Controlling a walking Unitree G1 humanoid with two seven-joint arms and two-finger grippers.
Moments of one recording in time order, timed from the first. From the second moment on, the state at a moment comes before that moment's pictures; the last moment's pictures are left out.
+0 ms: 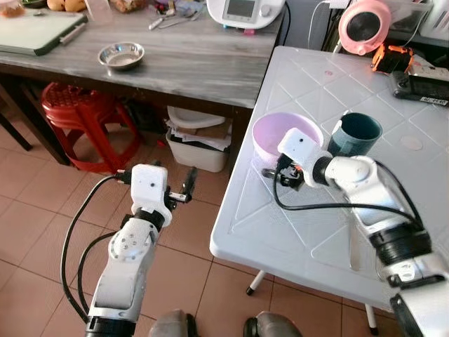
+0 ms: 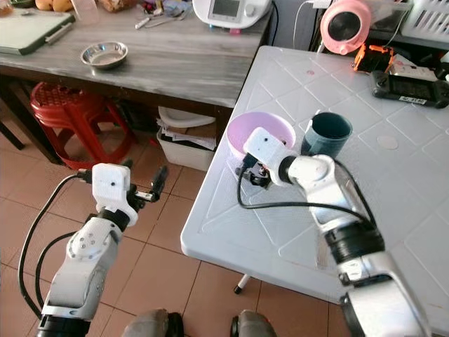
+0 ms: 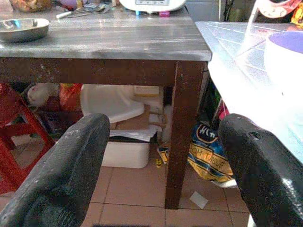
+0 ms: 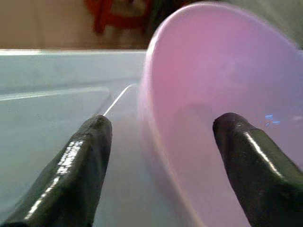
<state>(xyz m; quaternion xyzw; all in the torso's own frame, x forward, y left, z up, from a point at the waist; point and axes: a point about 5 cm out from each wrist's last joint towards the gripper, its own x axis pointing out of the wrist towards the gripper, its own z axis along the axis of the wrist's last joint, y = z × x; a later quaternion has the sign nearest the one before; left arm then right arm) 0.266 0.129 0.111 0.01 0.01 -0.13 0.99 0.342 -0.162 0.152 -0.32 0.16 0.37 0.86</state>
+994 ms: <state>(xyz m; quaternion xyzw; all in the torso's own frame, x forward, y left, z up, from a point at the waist) 0.264 0.129 0.109 0.01 0.01 -0.13 0.99 0.336 -0.161 0.142 -0.33 0.19 0.43 0.82</state>
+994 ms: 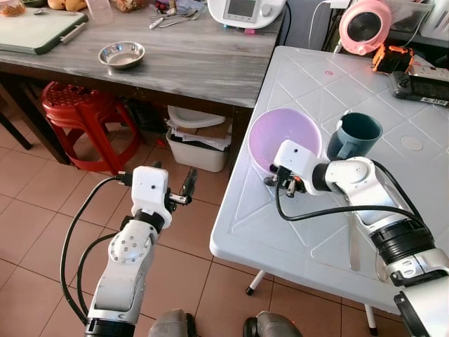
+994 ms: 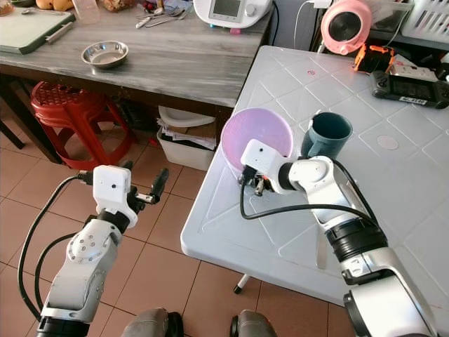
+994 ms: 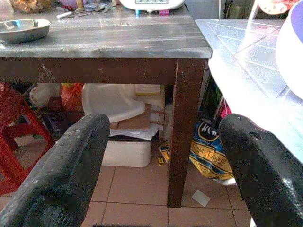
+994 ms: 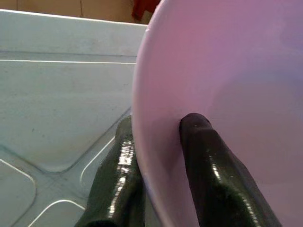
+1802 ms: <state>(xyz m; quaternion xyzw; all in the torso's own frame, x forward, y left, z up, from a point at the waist) 0.268 0.129 0.110 0.04 0.01 -0.10 0.99 0.336 -0.151 0.150 -0.33 0.14 0.44 0.83</state>
